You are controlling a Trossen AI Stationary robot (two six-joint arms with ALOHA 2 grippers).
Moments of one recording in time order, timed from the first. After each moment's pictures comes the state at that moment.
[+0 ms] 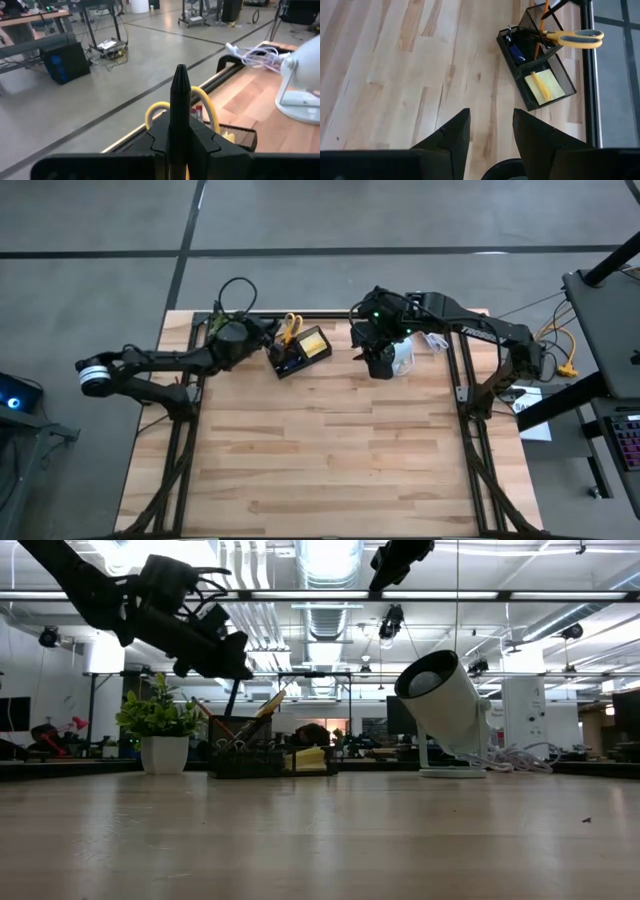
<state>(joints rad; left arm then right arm) 0.48 1.20 0.48 0.53 -0.36 -0.02 -0.25 1.60 1.75 -1.10 -0.16 -0.33</state>
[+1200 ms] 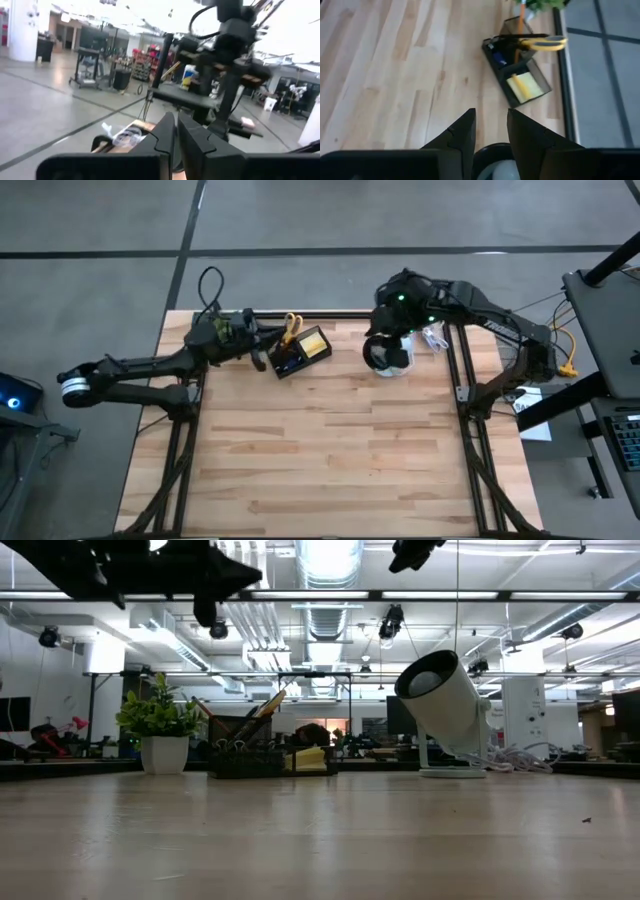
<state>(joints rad) 0.41 0.98 0.52 0.69 0.11 -0.26 -0.33 1.49 1.75 -1.14 -0.20 -0.37</state>
